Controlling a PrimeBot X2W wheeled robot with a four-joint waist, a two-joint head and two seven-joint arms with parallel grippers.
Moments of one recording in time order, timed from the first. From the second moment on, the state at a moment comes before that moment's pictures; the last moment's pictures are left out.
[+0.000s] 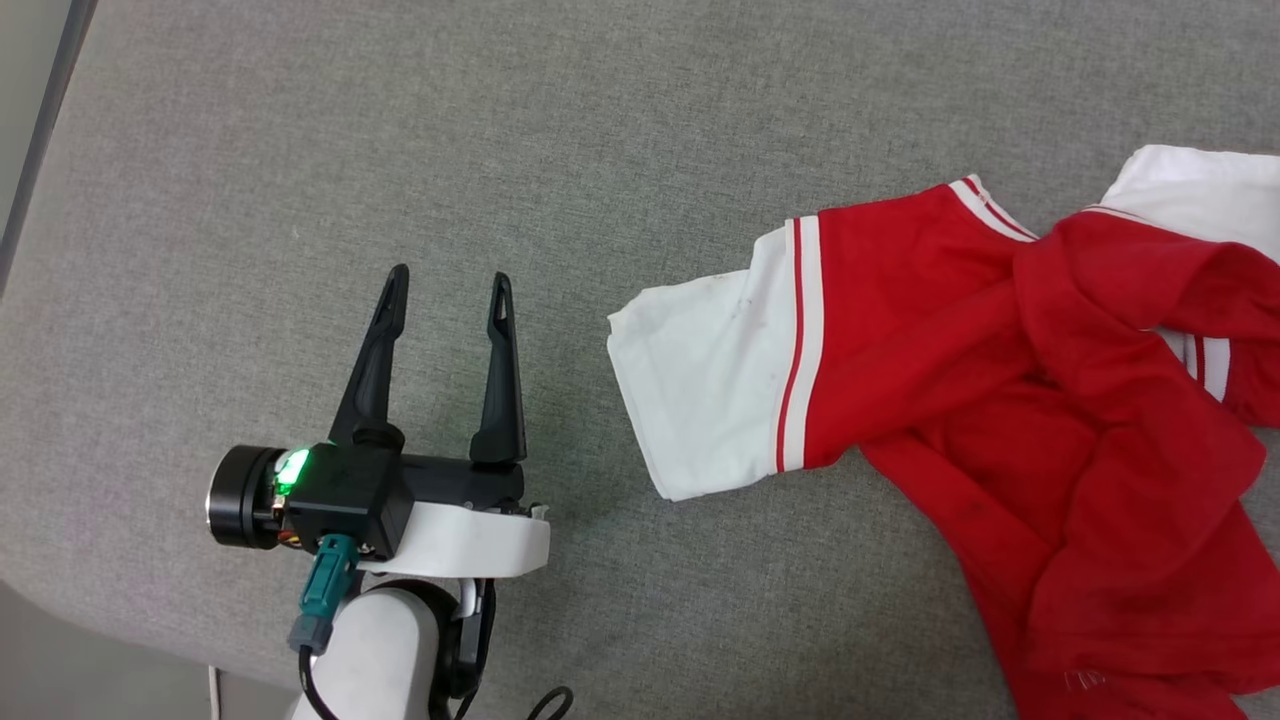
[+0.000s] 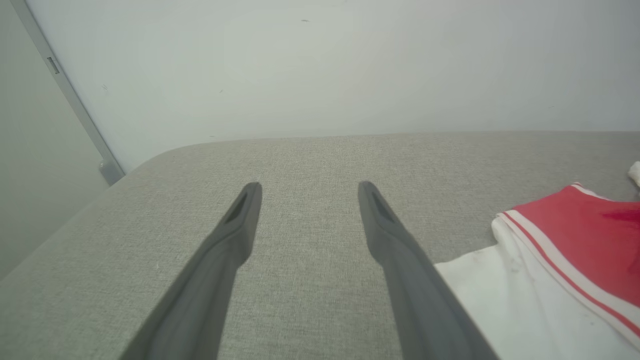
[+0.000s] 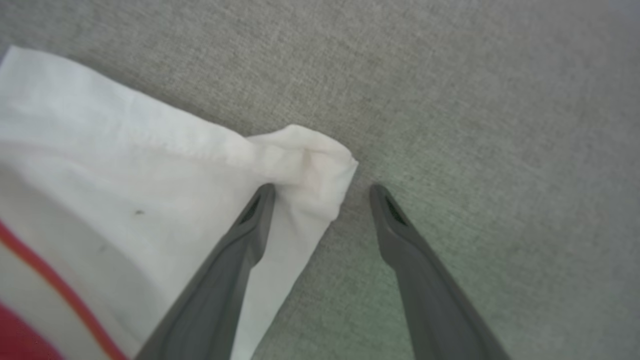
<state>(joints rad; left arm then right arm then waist) -0.22 0.05 -0.20 -0.08 -0.07 0.12 -0.26 -0.91 -0.83 0.51 0.42 0.70 0.13 0.87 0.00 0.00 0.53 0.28</state>
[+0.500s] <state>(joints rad) -0.21 0.05 -0.18 -0.05 -0.06 0.12 -0.26 -0.90 -0.84 0.56 0.38 0.70 0.13 0.54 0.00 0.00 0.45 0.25</state>
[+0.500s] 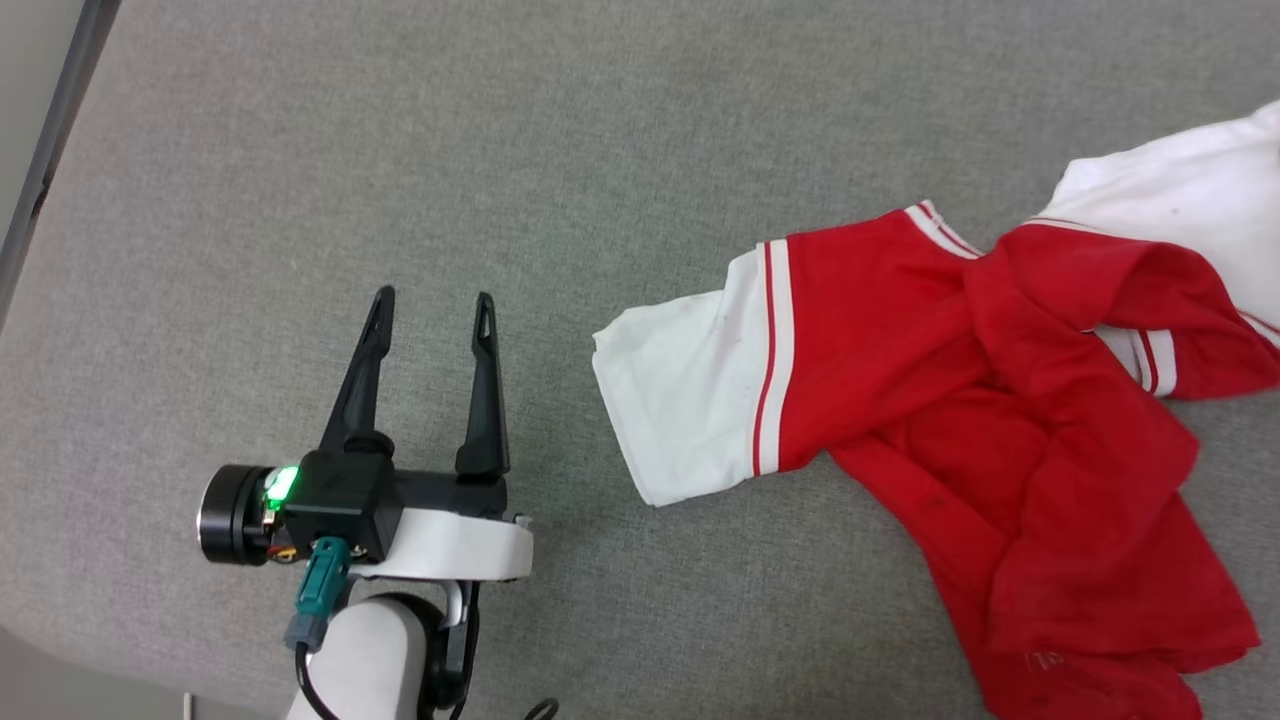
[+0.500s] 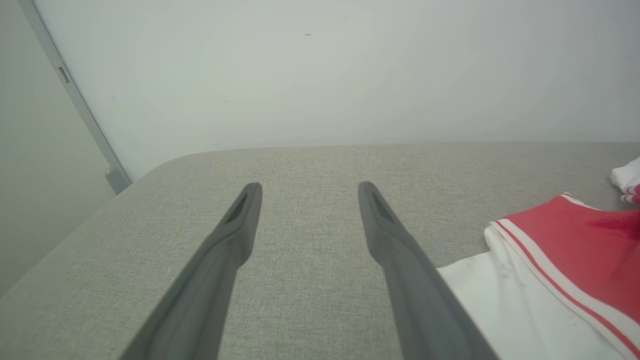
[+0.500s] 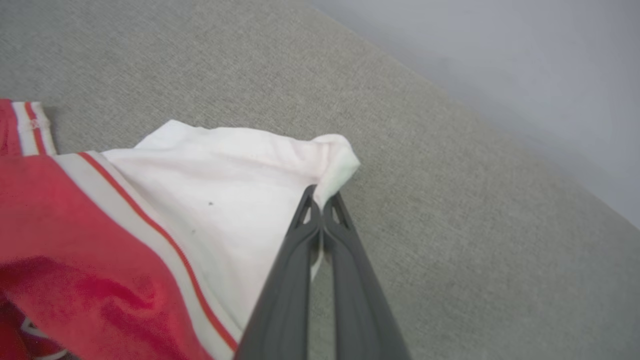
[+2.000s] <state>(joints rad) -0.04 0.11 -0.08 0.04 -0.05 0.04 -0.26 -0.15 -0.69 0.18 0.50 0.59 0.13 -0.21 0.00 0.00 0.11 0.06</state>
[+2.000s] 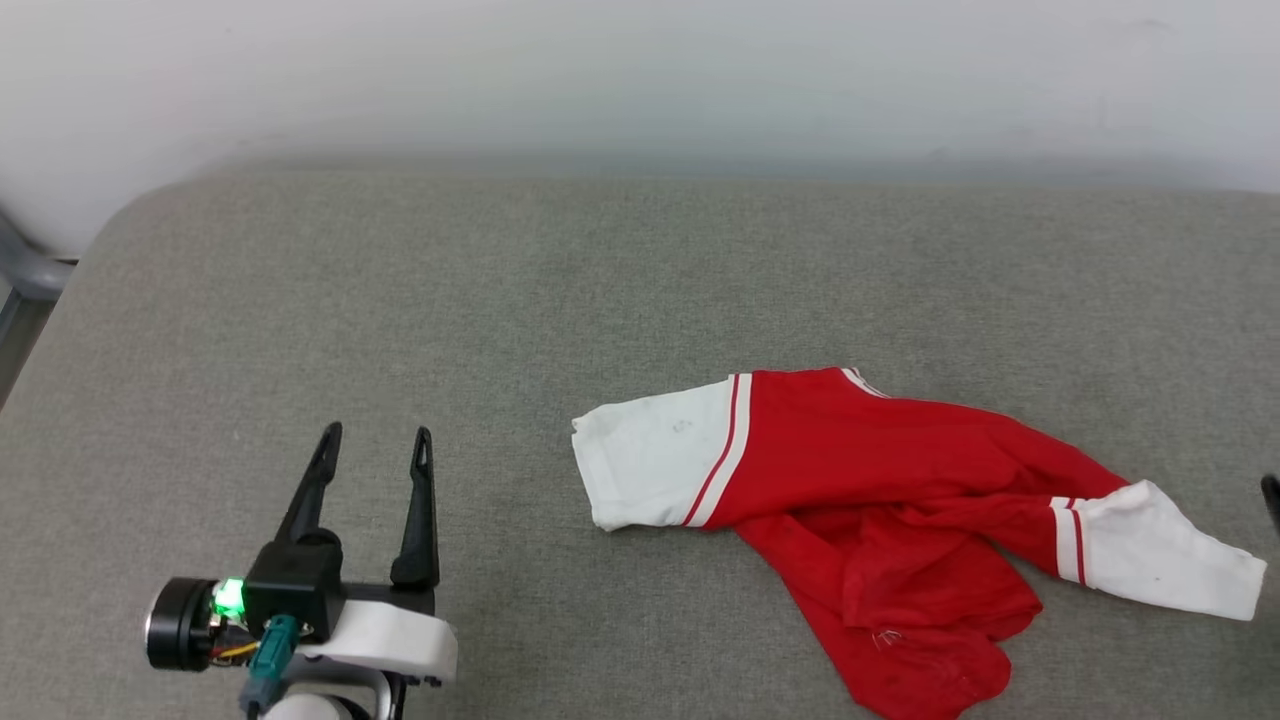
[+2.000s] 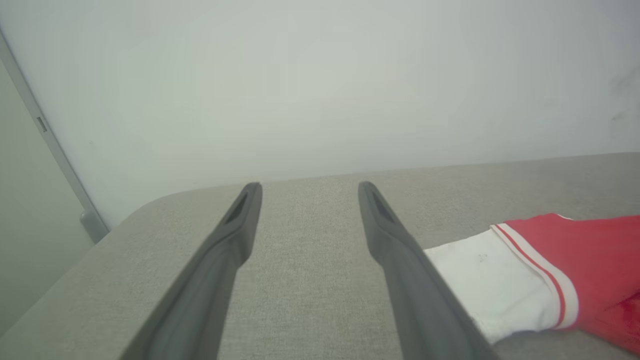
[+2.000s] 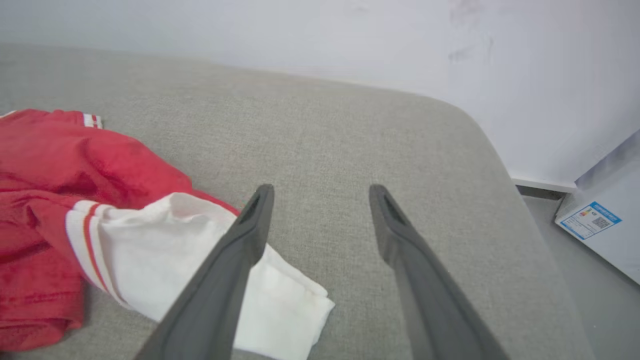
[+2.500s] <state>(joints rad) -0.37 0.27 -0.16 0.15 -0.12 -0.12 -0.15 0.01 -0.35 -0.02 -0.02 0.25 0.13 -0.13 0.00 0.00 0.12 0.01</state>
